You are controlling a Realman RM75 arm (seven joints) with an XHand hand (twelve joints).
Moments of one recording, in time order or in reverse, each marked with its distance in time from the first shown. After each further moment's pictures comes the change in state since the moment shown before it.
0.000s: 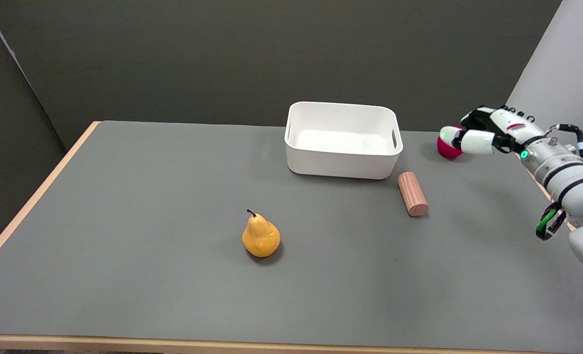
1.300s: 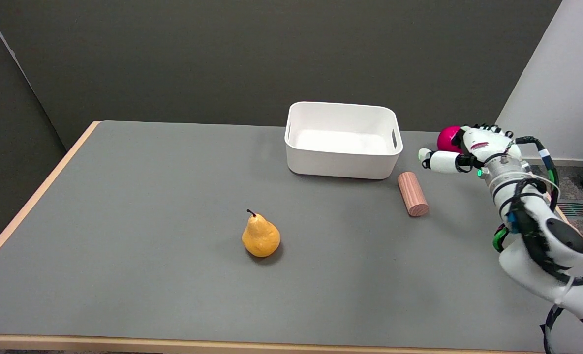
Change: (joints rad) arm 0.152 -0.110 -0.344 0.047 -0.654 -0.371 0.261
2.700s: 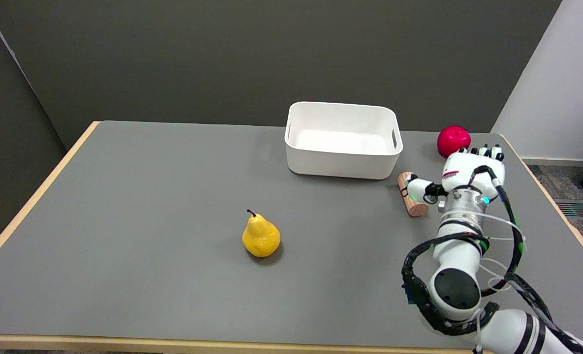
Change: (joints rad) arm 0.178 -0.120 -0.640 -0.010 -0.506 -0.769 0.004
